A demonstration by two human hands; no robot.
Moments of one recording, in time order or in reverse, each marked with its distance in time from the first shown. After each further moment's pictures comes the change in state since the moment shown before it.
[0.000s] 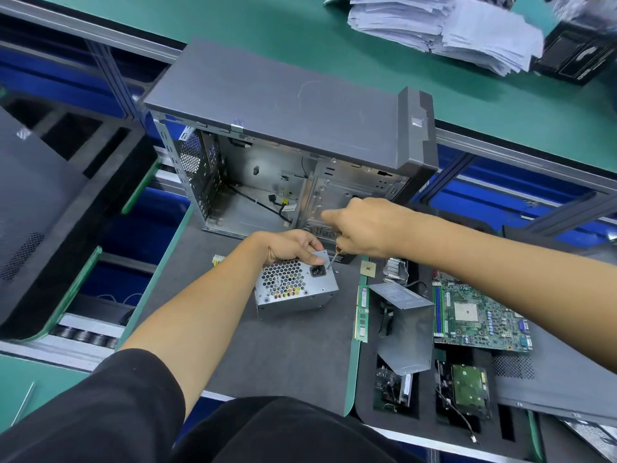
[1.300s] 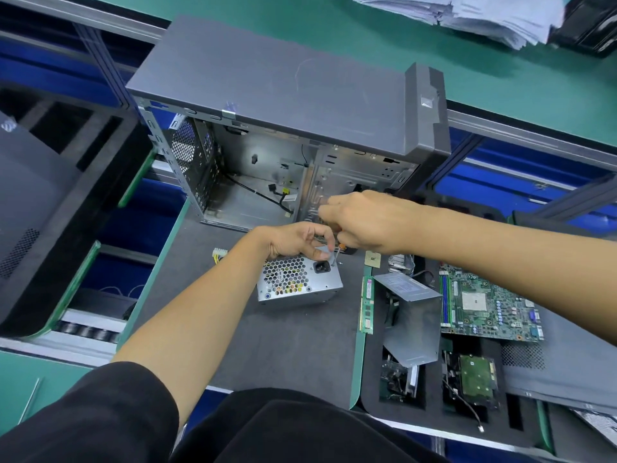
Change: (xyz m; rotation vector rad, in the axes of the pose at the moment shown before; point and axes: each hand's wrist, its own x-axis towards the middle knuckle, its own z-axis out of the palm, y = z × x) left_hand 0.003 -0.002 0.004 0.027 -0.109 0.128; right_hand -0.001 0.001 0.000 0.098 0.008 -0.150
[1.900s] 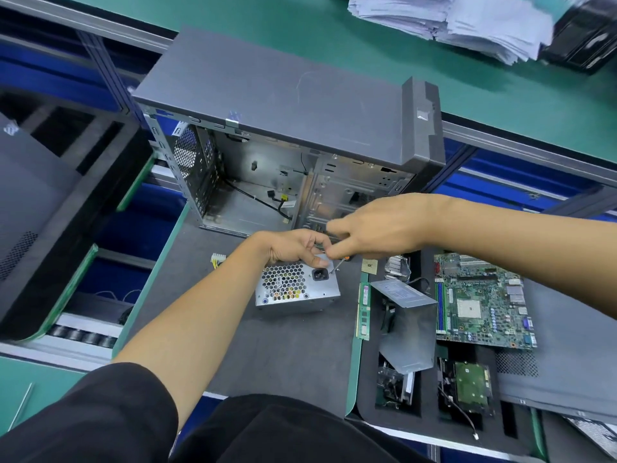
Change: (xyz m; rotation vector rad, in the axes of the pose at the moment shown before) left_hand 0.003 -0.002 0.000 -0.046 -0.038 -0.020; right_hand -0.009 0.014 -0.017 -0.361 -0.235 -0.383
